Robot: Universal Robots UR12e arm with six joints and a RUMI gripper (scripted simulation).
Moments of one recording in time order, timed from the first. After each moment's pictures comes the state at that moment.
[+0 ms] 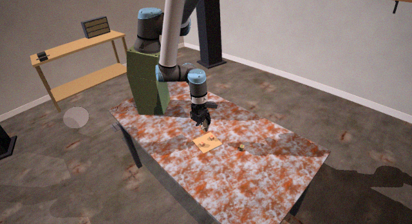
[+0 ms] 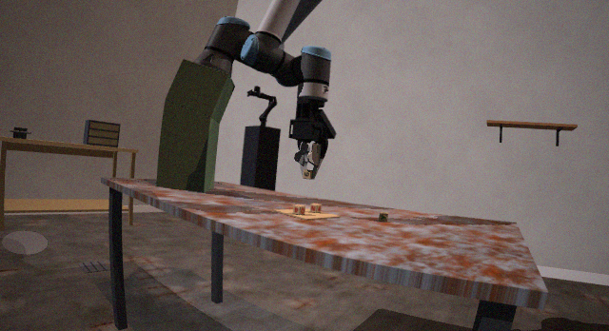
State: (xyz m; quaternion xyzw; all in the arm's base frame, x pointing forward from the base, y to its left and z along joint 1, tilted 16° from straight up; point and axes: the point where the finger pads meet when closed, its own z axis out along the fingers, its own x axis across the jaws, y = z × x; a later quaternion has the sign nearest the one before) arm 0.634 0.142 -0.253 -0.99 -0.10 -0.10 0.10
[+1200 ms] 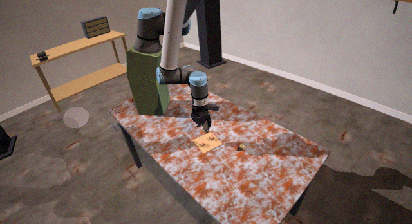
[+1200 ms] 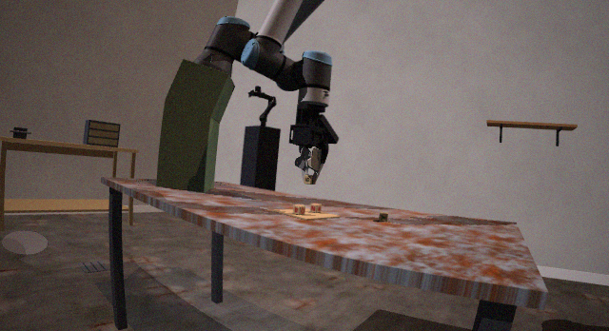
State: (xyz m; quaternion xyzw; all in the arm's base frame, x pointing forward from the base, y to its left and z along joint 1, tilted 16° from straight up) arm 0.638 0.149 -0.266 -0.99 -0.07 -0.09 0.10
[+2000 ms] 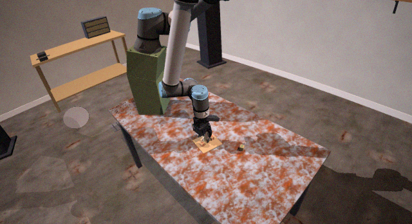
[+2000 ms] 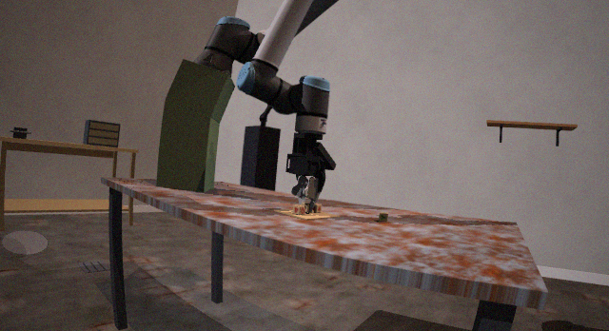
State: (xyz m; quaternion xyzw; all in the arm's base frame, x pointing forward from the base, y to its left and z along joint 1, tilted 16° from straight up) arm 0.650 0.166 -0.344 -0.99 -0.07 -0.09 0.10
